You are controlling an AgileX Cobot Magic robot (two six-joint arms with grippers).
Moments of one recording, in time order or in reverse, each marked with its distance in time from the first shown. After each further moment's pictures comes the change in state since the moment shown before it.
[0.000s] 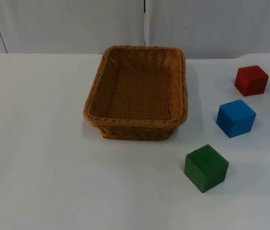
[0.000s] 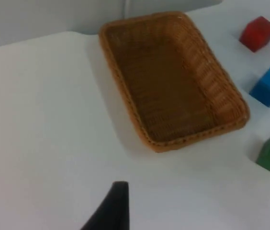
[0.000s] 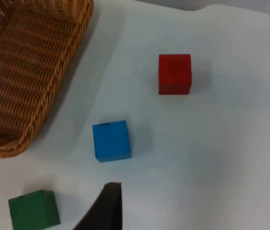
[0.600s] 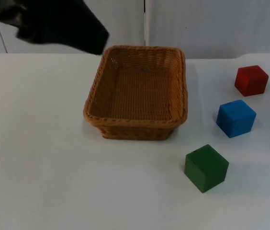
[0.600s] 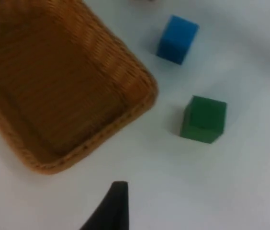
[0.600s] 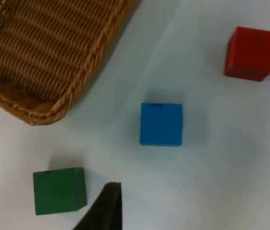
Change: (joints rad) right arm 0.164 0.211 -0.041 -0.016 -0.018 -0.028; left arm -0.440 0.297 -0.017 0.028 -0.188 0.008
